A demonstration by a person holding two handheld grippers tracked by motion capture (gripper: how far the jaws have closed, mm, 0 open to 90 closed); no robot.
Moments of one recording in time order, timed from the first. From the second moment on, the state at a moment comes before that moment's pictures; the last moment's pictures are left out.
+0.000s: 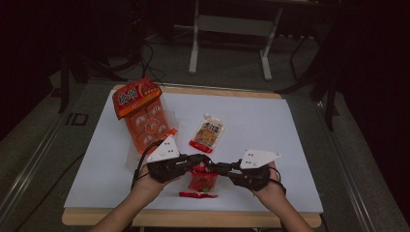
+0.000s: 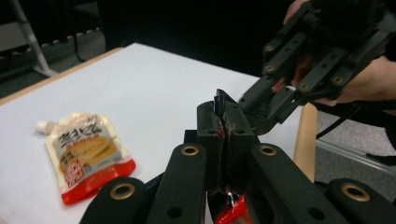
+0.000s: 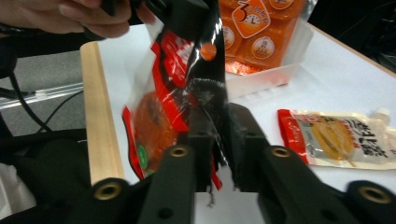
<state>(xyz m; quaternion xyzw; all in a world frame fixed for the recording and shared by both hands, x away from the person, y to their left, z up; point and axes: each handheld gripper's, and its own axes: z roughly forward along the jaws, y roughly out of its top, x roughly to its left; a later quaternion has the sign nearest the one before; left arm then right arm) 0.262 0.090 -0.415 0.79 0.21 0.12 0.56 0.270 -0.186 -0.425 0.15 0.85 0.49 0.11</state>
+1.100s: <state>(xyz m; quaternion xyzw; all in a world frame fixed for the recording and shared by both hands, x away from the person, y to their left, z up) 0.282 0.175 -0.378 0.75 0.21 0.22 0.58 0.283 -0.231 -0.423 0.22 0.79 0.55 0.12</state>
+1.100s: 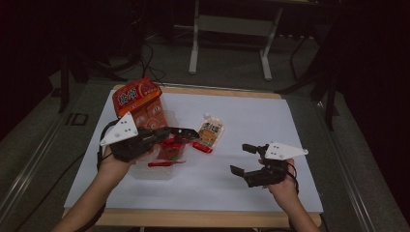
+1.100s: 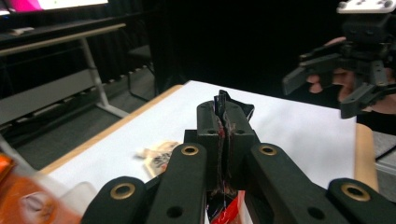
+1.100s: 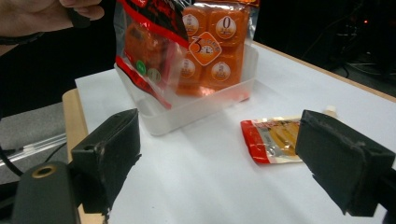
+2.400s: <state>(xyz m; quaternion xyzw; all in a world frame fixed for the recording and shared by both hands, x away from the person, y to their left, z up) 0.296 0.218 -0.396 0.74 0.22 0.24 0.59 0.290 -0.235 -0.433 0.24 0.79 0.56 0.09</state>
